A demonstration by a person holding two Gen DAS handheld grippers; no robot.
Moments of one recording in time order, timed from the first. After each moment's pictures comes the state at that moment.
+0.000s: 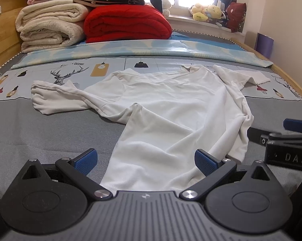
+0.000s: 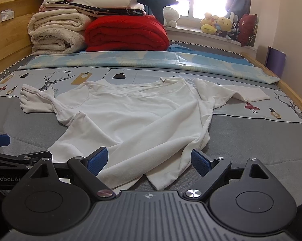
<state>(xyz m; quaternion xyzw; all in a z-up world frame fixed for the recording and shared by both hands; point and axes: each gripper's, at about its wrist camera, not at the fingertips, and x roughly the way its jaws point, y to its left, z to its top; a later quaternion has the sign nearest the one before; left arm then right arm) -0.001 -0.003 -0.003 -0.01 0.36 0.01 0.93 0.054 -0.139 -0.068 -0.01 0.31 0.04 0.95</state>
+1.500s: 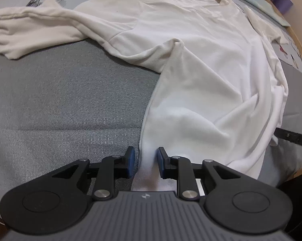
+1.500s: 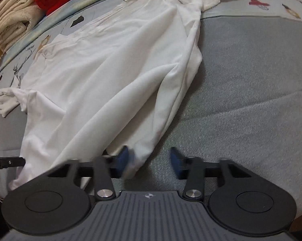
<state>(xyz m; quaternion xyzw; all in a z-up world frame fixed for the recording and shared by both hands) 0.127 0.092 -0.076 -0.04 0.61 -0.05 0.79 0.161 -0.223 -0.167 0.16 0.53 0.04 0.83</state>
